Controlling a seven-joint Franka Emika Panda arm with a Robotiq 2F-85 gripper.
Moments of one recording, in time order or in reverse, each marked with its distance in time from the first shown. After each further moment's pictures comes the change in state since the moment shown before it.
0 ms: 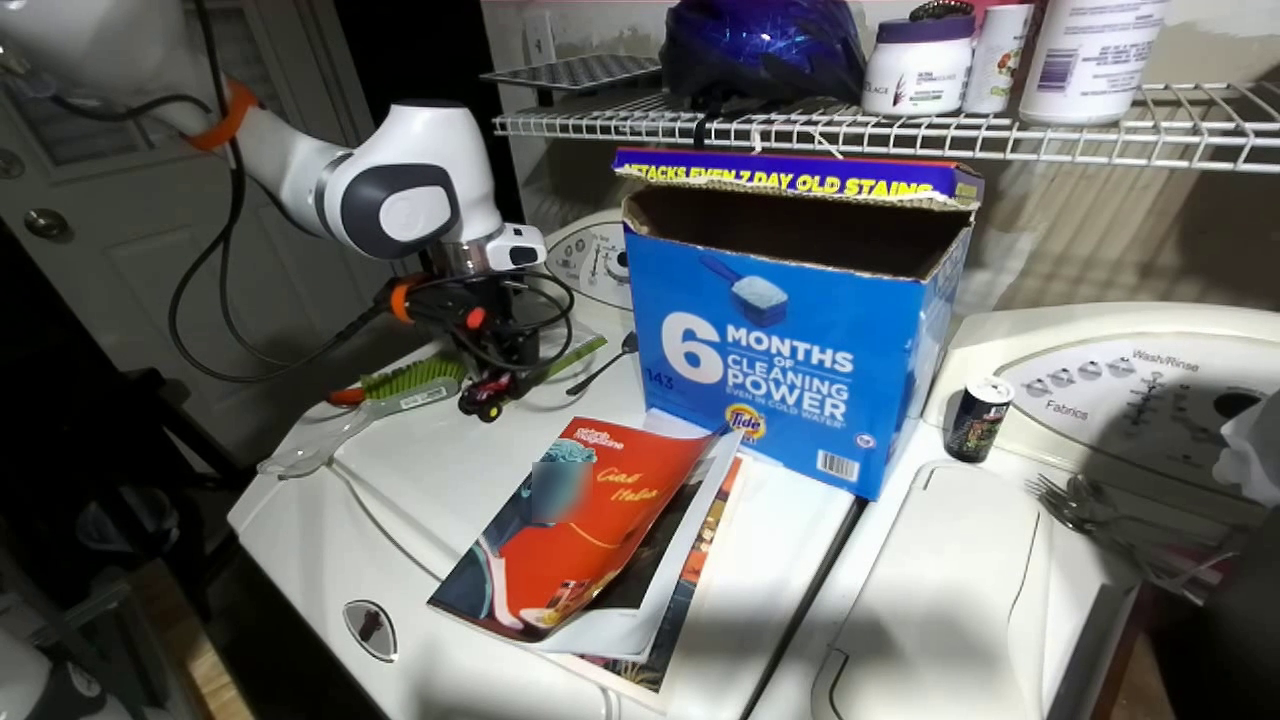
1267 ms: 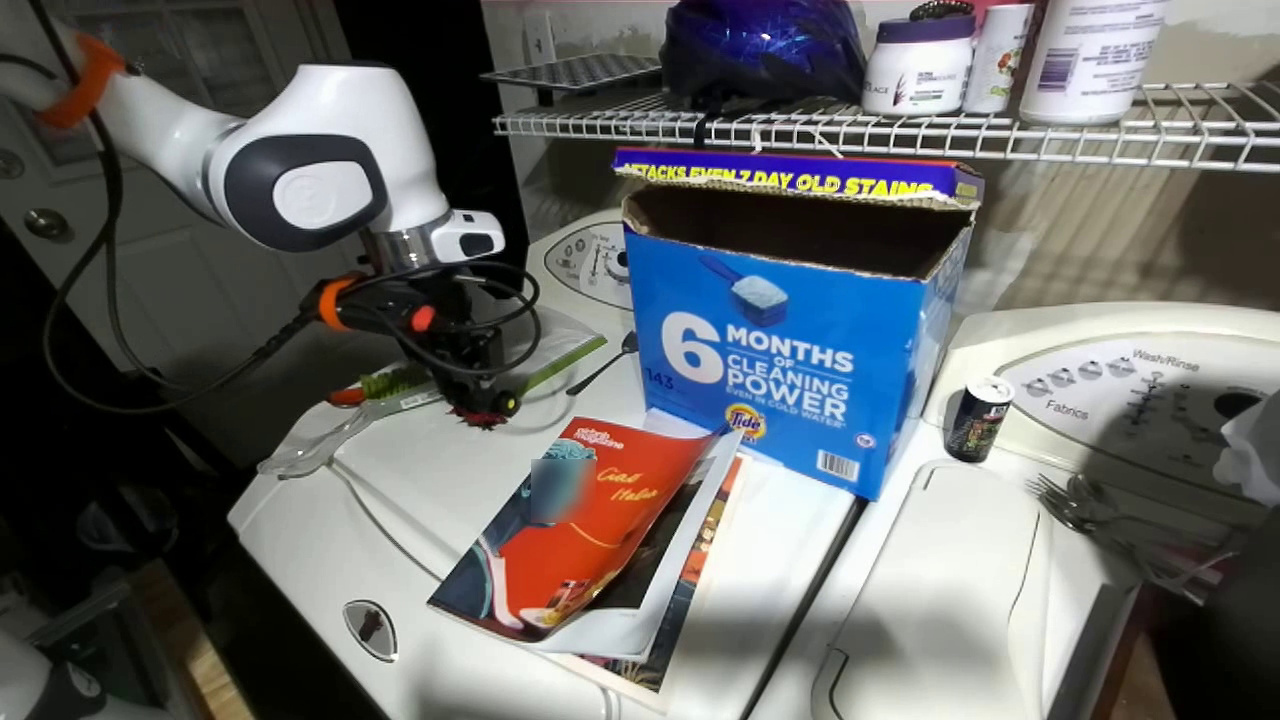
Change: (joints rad) arm -0.020 -0.292 -0.043 -0.239 -0.043 -0.040 -0.115
